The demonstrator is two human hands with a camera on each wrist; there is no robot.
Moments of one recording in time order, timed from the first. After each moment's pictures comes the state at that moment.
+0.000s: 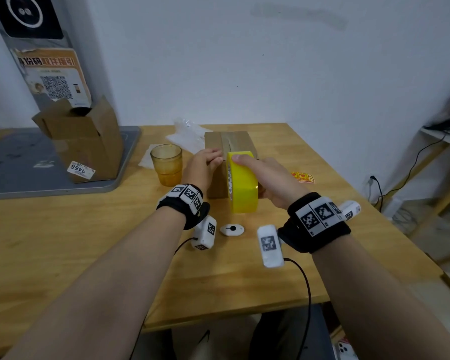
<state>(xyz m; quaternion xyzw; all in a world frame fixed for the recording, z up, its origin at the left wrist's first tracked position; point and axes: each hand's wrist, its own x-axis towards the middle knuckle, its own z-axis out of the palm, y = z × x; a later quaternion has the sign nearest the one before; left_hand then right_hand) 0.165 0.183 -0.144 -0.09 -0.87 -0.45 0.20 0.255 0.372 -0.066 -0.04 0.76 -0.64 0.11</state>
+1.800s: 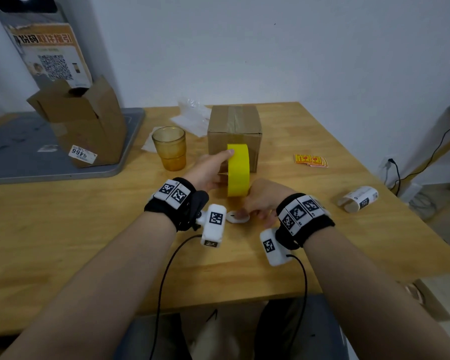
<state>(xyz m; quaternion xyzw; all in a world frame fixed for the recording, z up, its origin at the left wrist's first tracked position) 0.229 0.211 -0.117 0.12 -0.68 -0.72 -0.10 0.232 0.373 -0.136 -0.05 0.91 -0.28 0.29</state>
